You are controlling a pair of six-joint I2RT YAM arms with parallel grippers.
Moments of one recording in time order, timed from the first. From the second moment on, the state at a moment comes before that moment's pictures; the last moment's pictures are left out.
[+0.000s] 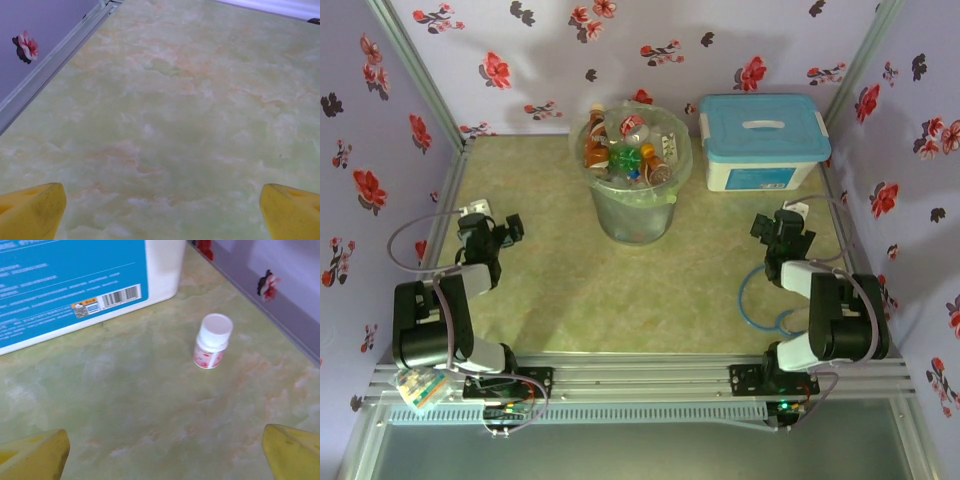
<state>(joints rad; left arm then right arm) 0.12 1.45 0.50 0.47 -0.07 -0.13 -0.01 1.46 0.49 0.42 0.29 0.19</state>
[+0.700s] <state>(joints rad) -0.01 1.54 0.40 0.75 -0.12 -0.02 0.01 1.56 0.38 0.78 0.23 0.15</state>
